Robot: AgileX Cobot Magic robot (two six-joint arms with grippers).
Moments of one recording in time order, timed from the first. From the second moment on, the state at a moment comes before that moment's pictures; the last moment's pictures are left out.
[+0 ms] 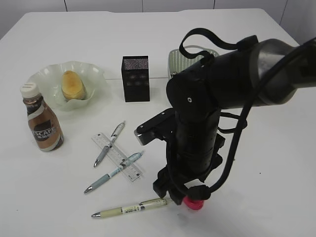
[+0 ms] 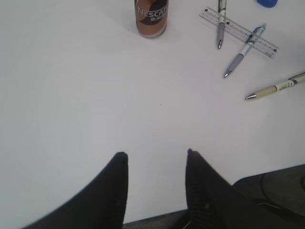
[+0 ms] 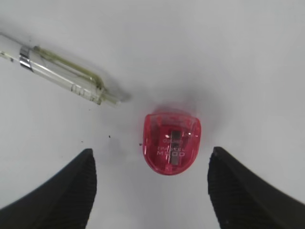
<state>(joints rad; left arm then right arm) -0.04 0.30 -0.69 -0.10 1.26 0.07 0.70 1.94 -1.27 -0.03 0.95 0.02</state>
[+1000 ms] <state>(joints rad) -0.04 0.30 -0.69 -0.10 1.26 0.07 0.70 1.98 -1.27 -0.10 0.94 0.08</state>
